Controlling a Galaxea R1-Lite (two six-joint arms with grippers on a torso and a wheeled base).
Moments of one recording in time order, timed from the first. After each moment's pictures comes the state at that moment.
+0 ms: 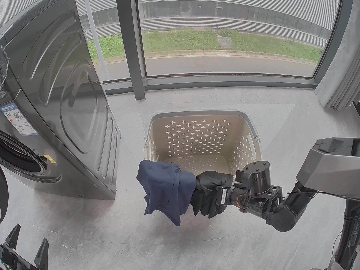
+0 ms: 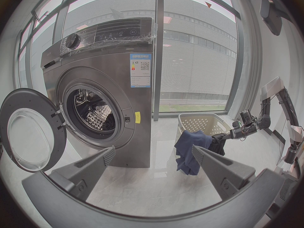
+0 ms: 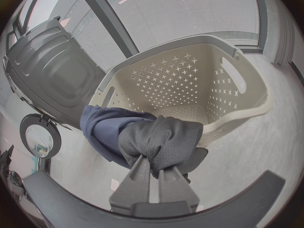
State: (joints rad) left arm 0.00 0.02 -0.02 0.00 -0.01 -0.03; right arm 0.61 2.19 -0.69 -1.04 -0.12 0.40
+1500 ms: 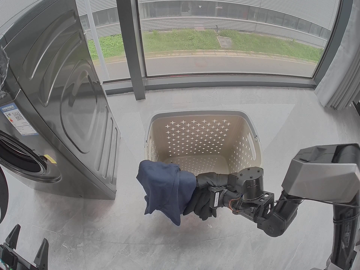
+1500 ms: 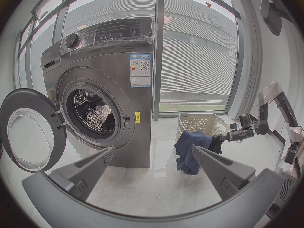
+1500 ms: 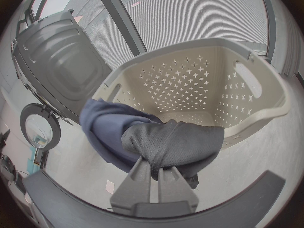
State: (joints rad) left arm 0.00 0.02 -0.02 0.00 -0.01 -0.03; right arm 0.63 2.31 -0.71 -1.21 -0.12 0.31
